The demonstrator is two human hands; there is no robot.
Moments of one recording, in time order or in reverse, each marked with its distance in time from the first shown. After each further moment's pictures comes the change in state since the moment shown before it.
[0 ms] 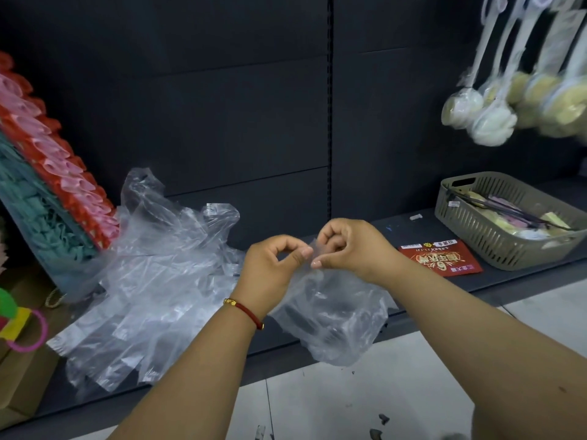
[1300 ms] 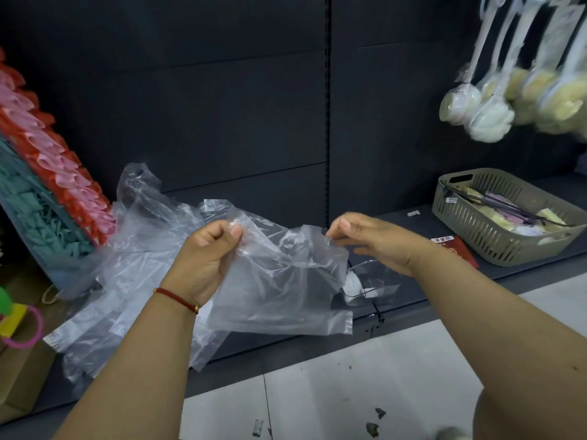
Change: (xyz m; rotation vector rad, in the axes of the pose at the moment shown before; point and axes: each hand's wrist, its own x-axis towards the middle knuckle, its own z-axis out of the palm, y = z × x) left_hand 0.006 -0.015 -0.068 -0.535 0.000 -0.153; right_hand 0.001 0.026 -0.034 0.166 -0.214 0.125
